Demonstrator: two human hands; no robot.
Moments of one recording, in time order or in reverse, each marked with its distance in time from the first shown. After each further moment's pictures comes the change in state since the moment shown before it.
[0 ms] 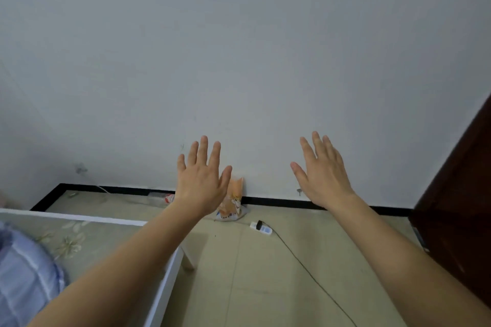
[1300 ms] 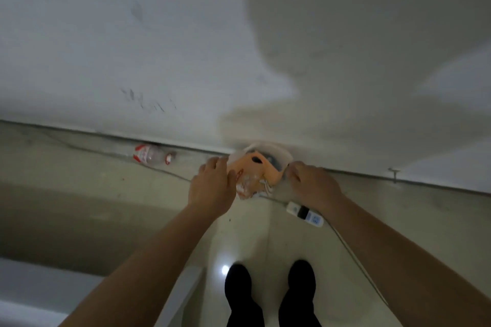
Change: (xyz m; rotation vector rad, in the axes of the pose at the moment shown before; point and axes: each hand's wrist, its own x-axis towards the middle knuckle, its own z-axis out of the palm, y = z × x) left_hand 0.518 -0.226 0.658 -0.356 -0.659 -0.213; right_hand 0.533 -0.074 0.680 0.158 -0.836 0.249
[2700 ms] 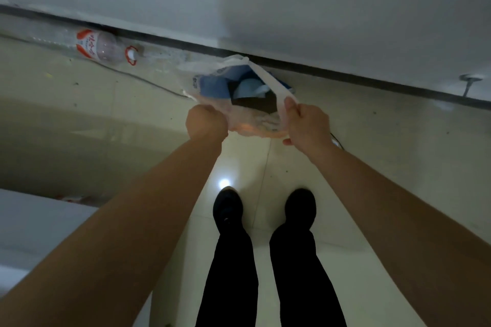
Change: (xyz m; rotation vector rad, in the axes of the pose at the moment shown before) left_hand 0.061 -0.043 0.215 -0.790 0.029 -0.787; right_hand 0.067 0.055 0.185 0.579 -0.022 0.223
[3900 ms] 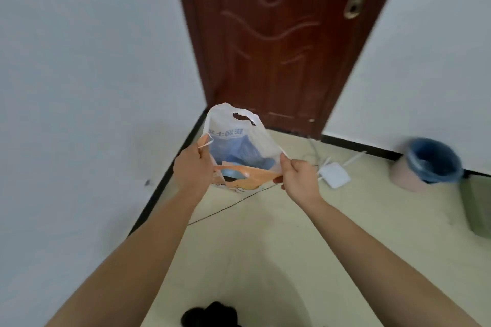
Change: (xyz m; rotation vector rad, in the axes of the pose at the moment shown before) left_hand -0.815 -0.082 -0.118 0.654 -0.642 1.748; right_hand -0.826 0.206 -0.196 0.923 1.310 0.447
